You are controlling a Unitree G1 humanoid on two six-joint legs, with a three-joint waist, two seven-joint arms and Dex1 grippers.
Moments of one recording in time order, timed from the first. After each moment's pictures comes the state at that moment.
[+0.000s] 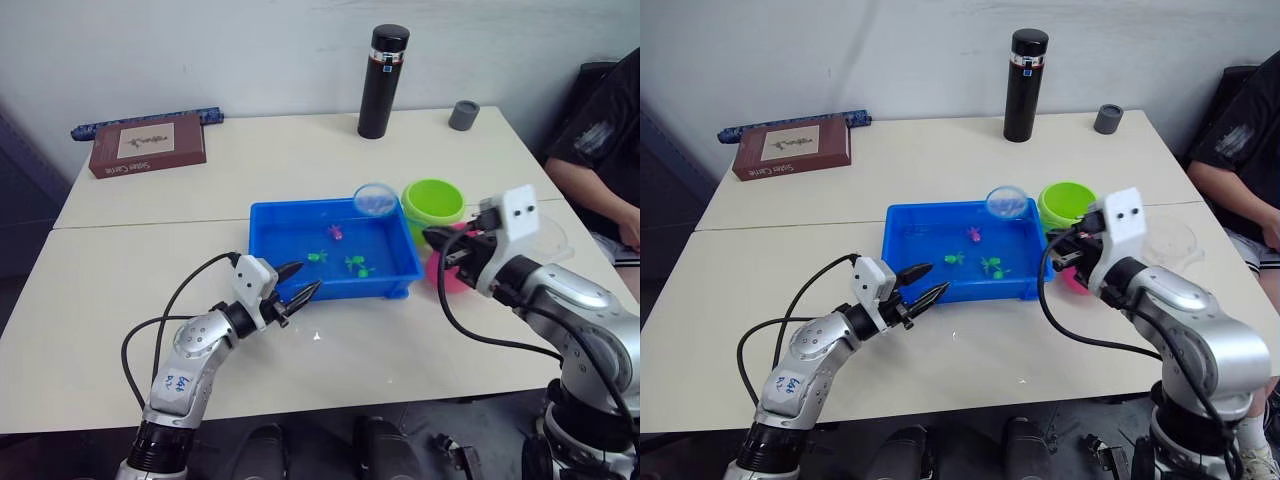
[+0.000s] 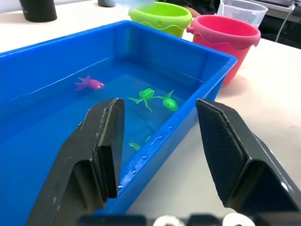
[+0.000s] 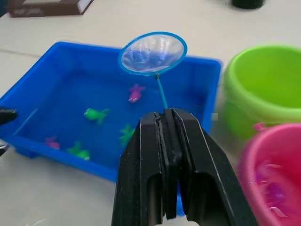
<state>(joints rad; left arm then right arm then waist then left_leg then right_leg) -0.14 0.29 -0.06 -0.25 -0.27 0.26 -0.53 -0.45 -0.41 -0.34 -0.64 0.57 1.35 0.37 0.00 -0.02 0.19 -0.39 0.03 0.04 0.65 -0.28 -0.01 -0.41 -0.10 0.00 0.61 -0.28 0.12</state>
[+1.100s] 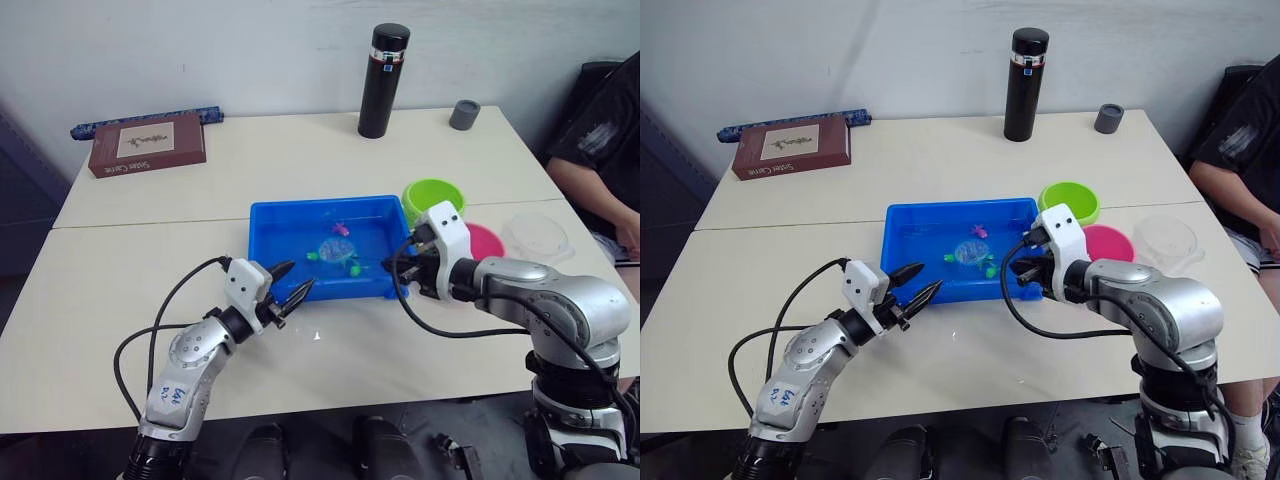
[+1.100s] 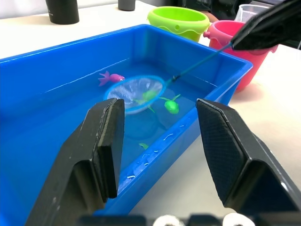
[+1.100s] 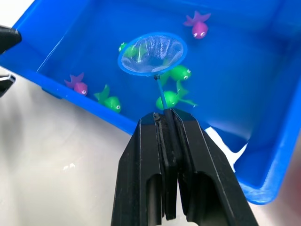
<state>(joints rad) -0.09 0.28 -0.06 -0.30 -0.26 0.26 -0.45 -0.56 -0.48 -0.09 -0.47 0.59 1.41 0.38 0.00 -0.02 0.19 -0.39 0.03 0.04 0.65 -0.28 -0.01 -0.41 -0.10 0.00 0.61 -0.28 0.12</state>
